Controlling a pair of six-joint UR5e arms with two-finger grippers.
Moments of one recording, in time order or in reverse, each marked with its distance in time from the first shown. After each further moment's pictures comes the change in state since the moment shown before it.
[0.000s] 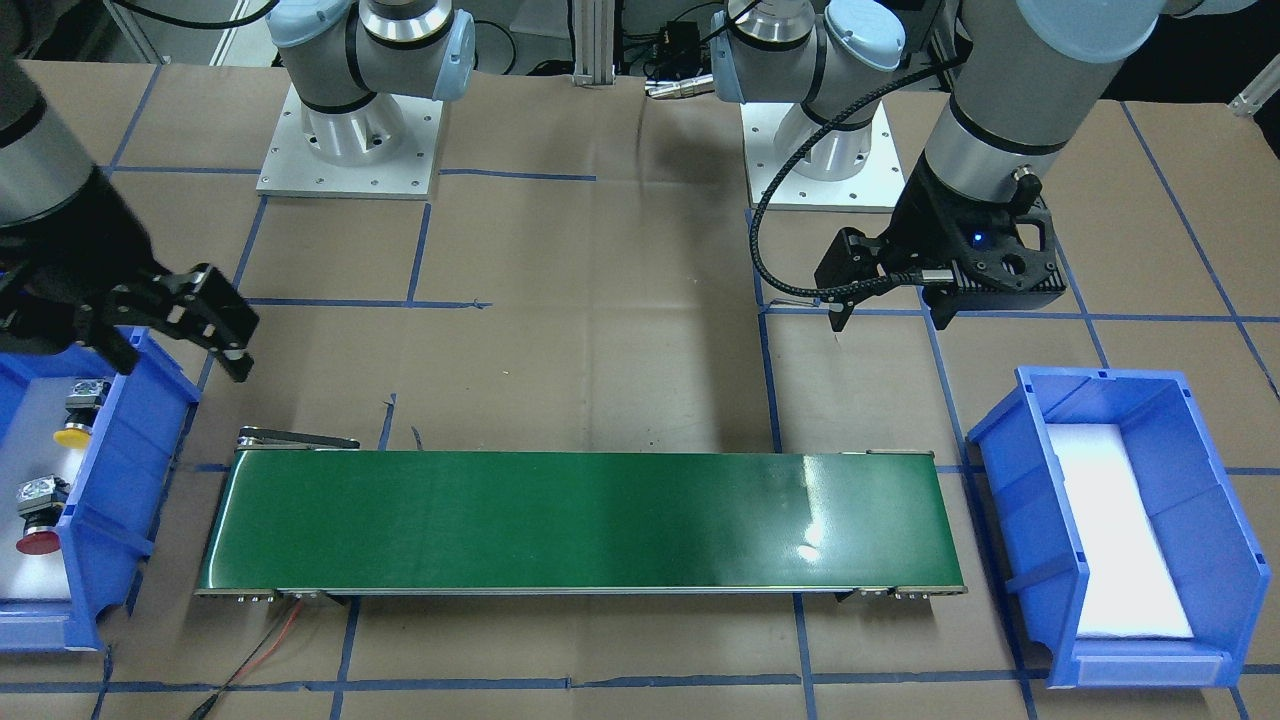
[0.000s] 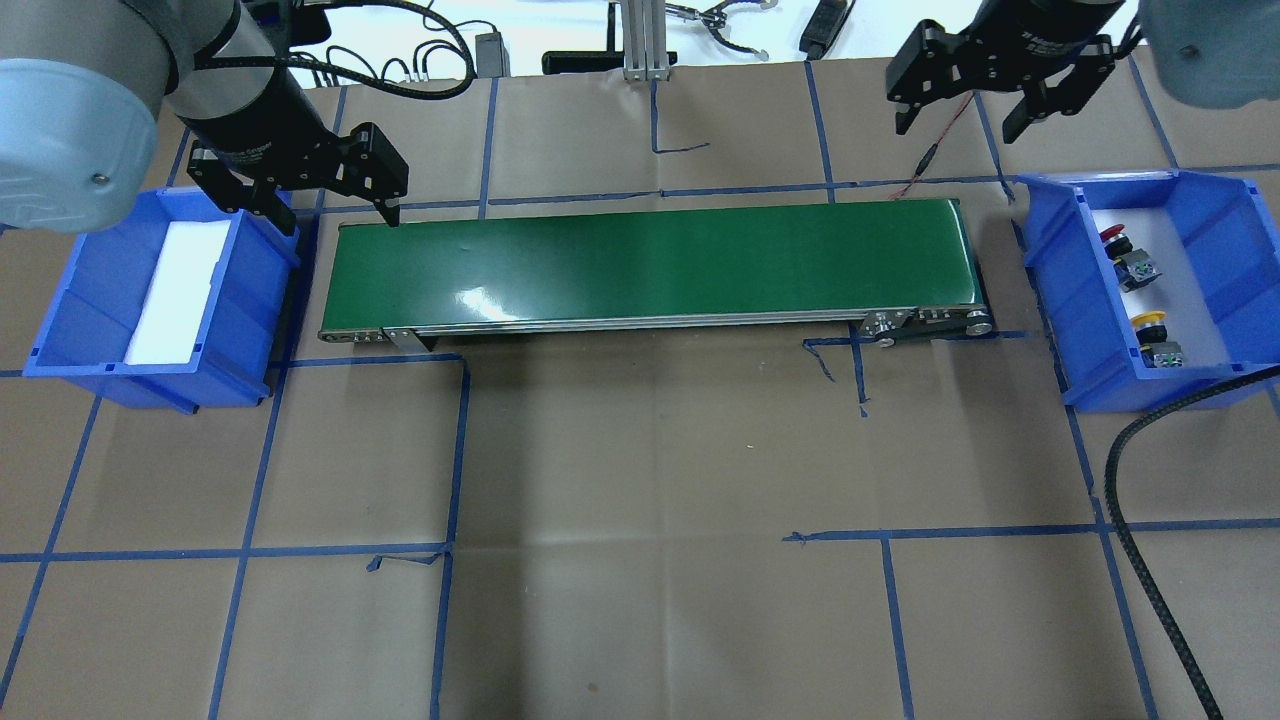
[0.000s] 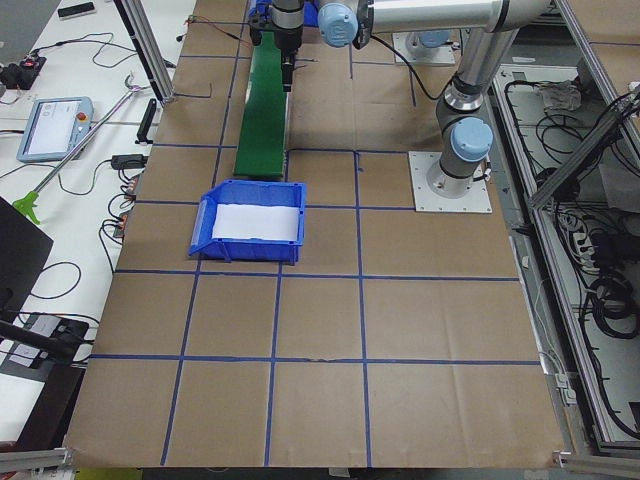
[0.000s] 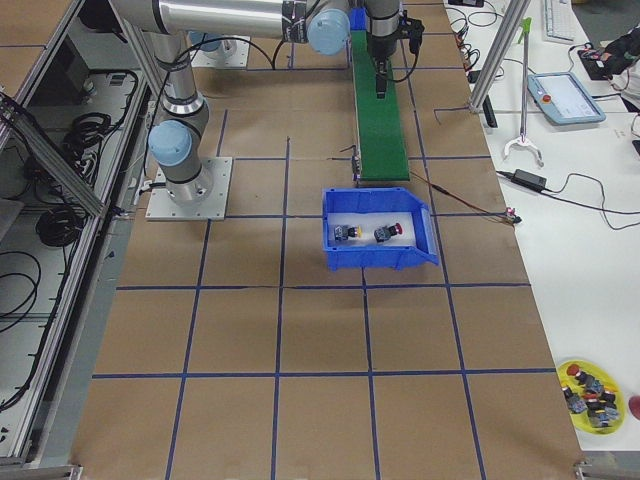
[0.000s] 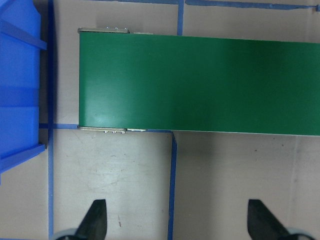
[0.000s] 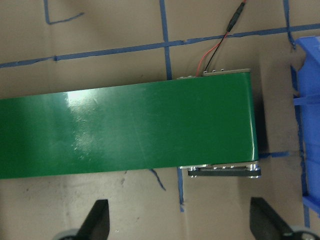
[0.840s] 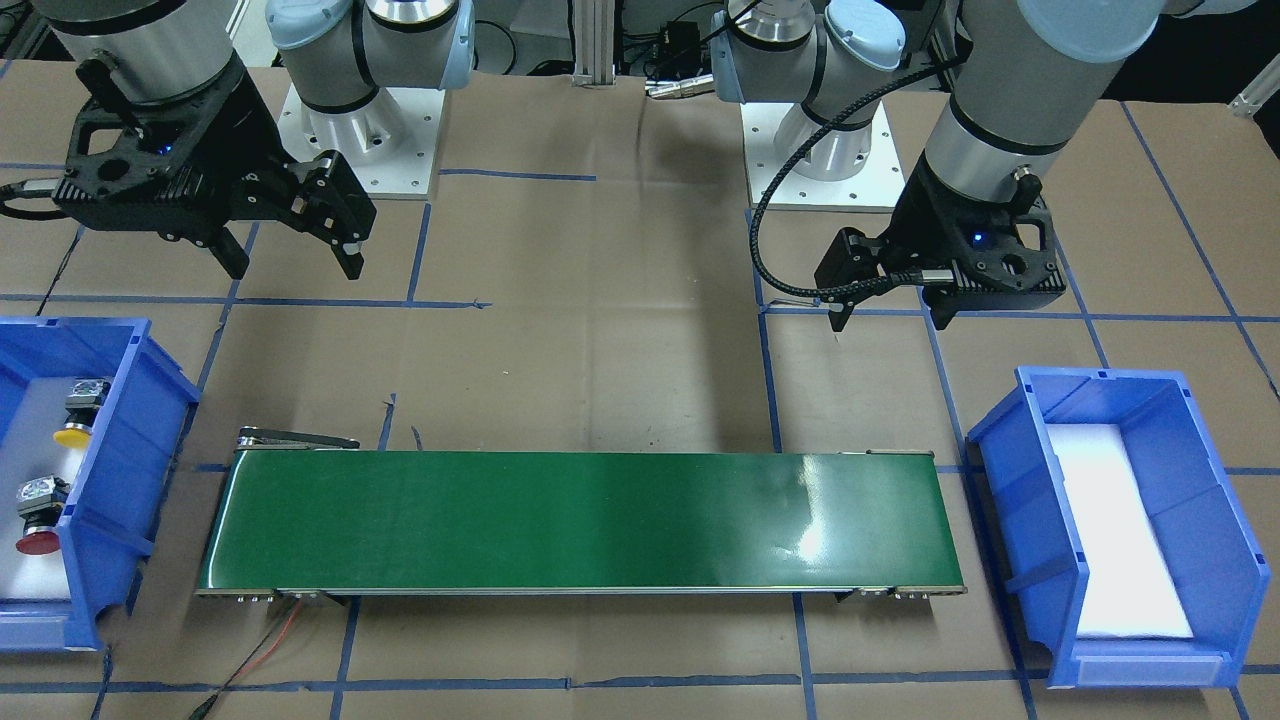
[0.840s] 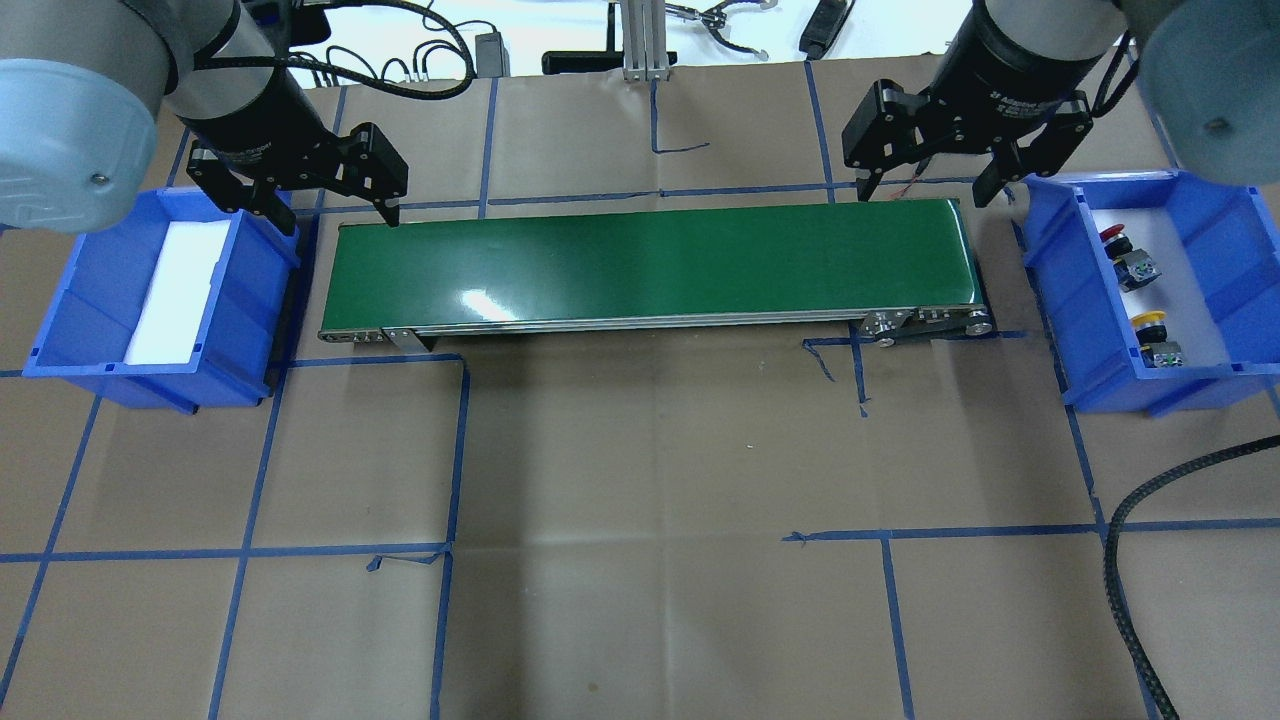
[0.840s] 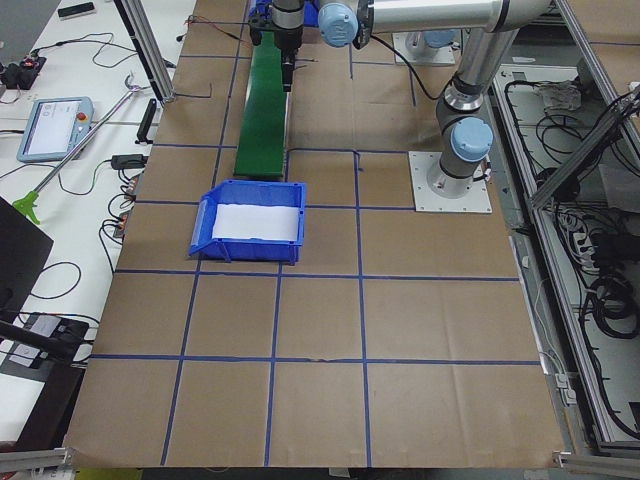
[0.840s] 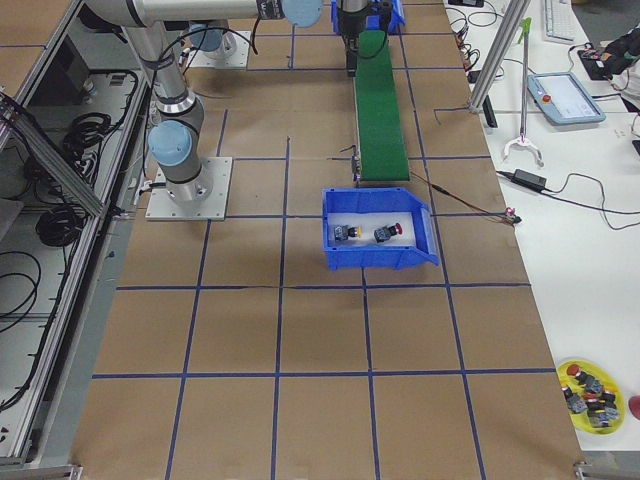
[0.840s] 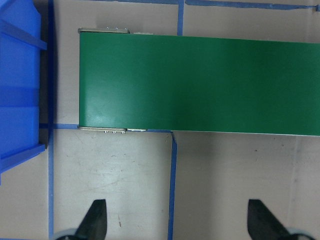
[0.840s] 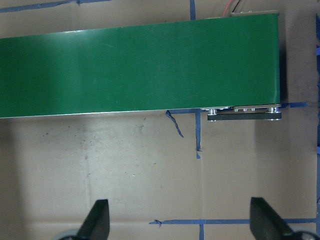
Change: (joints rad) left arm 0.000 0.000 0.000 0.000 0.000 0.000; right arm 0.052 -0.136 0.095 0.088 0.004 0.012
